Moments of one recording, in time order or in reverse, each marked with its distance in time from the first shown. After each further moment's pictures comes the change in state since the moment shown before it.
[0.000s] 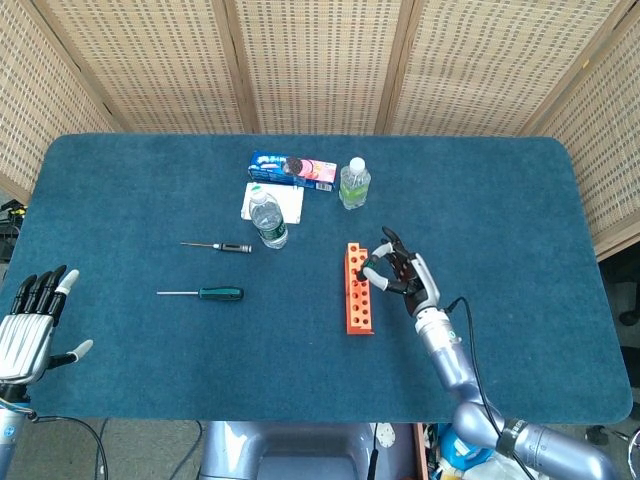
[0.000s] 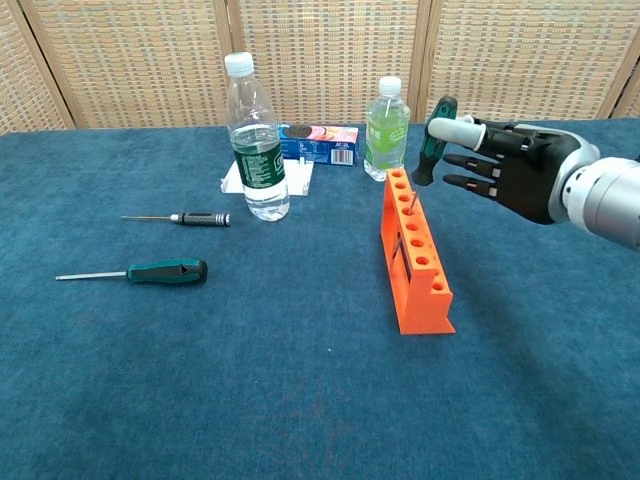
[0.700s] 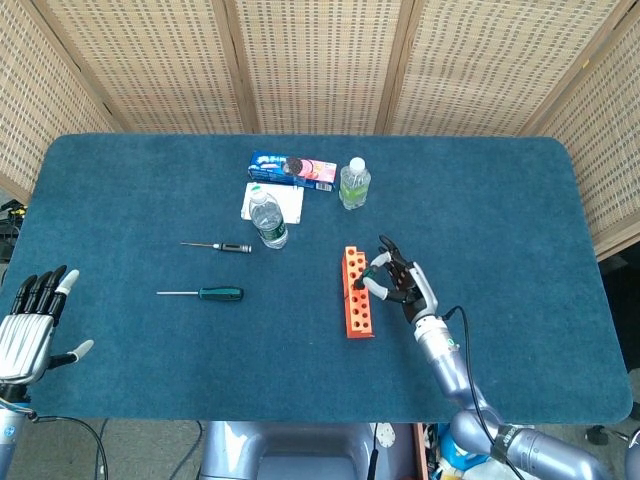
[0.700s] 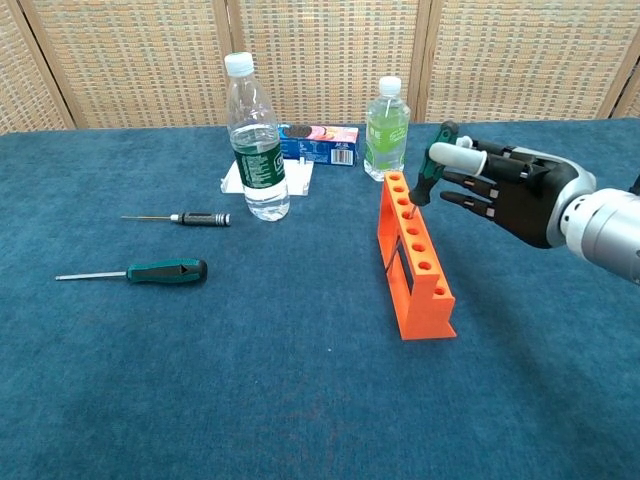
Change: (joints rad) left arm 0.000 0.000 0.000 0.001 0.001 0.001 -0.004; right arm -0.023 -0.047 -0.051 0.102 -0.165 0.005 0.157
